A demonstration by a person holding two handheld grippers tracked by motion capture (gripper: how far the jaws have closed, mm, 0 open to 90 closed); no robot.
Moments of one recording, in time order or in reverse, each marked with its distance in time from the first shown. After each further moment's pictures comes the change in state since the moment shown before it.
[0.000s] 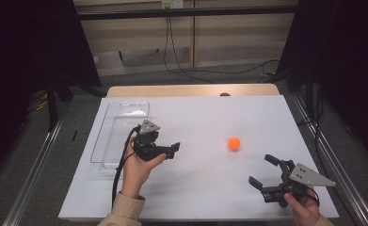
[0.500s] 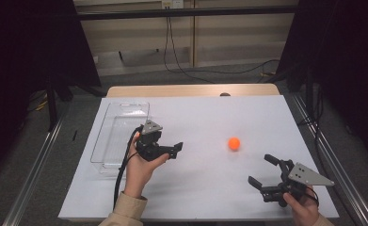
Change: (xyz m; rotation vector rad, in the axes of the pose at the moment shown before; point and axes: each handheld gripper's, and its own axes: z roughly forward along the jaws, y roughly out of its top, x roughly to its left) left arm -0.004 0.001 0.005 -0.023 -0.019 -0.005; right arm -0.001 -0.001 0.002 0.008 -0.006 -0.007
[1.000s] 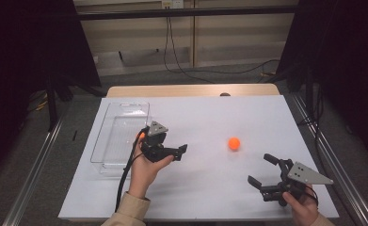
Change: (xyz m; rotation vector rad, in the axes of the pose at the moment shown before) left arm -0.010 -0.003 0.013 0.022 -0.022 0.029; right arm -0.001 0.001 0.002 0.010 0.010 -0.004
